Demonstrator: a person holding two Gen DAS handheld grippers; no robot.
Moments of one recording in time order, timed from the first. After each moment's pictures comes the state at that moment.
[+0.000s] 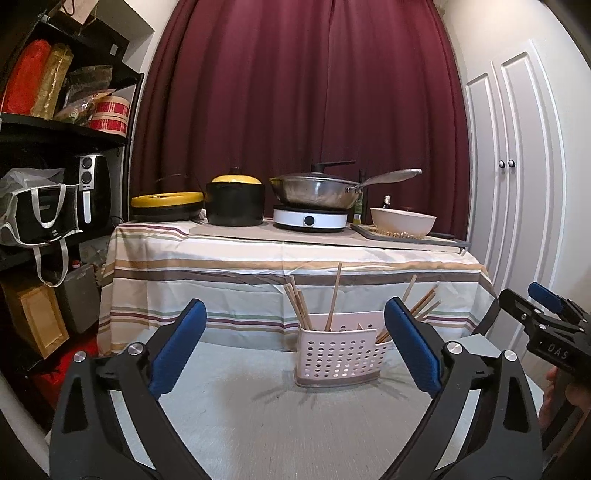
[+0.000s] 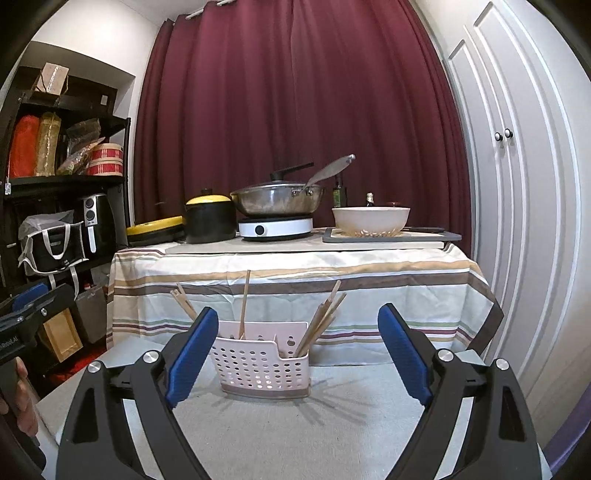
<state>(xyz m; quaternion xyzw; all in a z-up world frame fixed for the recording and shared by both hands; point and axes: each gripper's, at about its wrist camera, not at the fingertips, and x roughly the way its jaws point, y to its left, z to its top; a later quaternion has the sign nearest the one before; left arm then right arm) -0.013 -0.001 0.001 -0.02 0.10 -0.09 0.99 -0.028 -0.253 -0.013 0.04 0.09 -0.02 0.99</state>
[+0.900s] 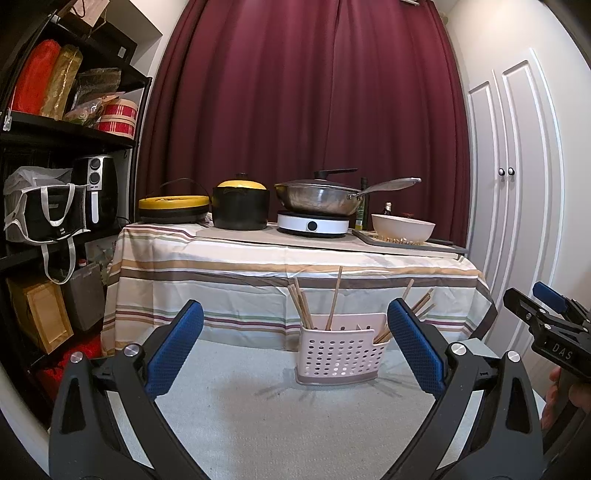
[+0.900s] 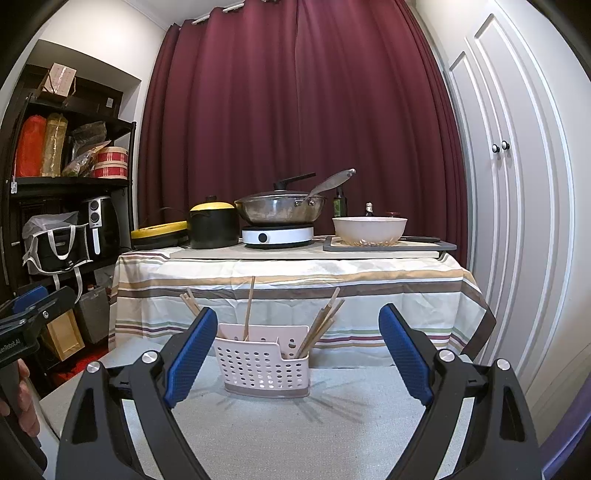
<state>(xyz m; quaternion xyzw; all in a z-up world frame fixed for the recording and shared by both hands) -0.033 0.005 0.005 -0.02 0.09 -0.09 0.99 -0.049 -0.246 -0.006 0.03 0.08 -0.02 1.00</state>
